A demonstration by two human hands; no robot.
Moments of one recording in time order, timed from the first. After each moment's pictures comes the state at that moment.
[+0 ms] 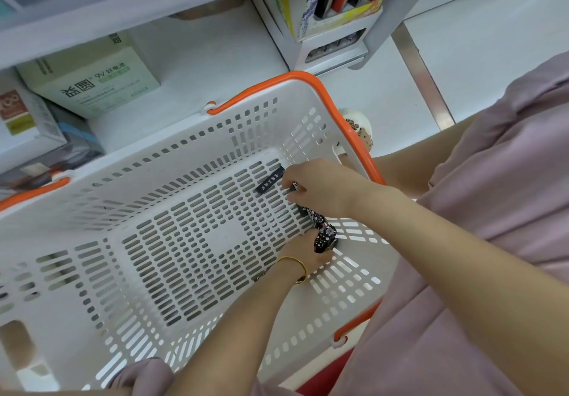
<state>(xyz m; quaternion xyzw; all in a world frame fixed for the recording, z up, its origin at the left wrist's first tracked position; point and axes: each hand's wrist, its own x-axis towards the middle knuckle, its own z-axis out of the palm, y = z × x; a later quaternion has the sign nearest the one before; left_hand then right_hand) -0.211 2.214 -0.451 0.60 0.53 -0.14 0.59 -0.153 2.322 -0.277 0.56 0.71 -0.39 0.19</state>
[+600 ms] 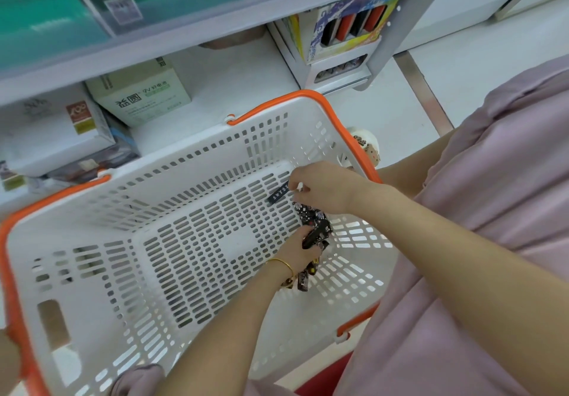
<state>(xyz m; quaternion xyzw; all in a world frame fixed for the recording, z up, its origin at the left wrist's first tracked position) -0.244 2.222 -0.422 0.48 0.55 0.03 0.68 -0.156 2.321 -0.271 0.53 0.75 -0.36 0.16</state>
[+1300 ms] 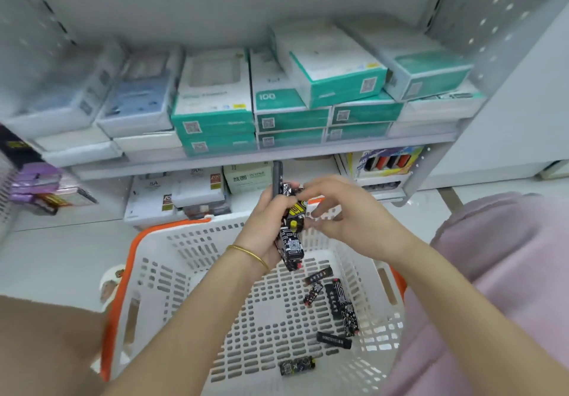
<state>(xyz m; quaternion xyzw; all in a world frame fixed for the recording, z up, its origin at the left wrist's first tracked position) -0.317 2.277 -0.168 0.23 0.53 0.51 0.64 -0.177 2.310 -0.142 0.41 0.79 -0.41 -0.20</state>
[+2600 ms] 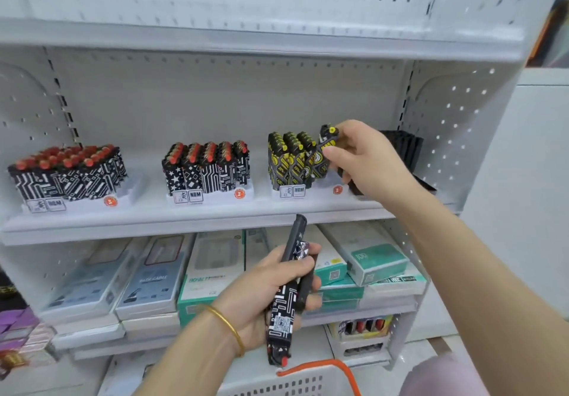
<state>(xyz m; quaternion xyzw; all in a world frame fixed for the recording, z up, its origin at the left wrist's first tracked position) -0.325 2.318 0.023 0.35 0.38 0.48 0.71 -0.184 2.429 0.118 0.39 0.78 -0.21 -0.44</state>
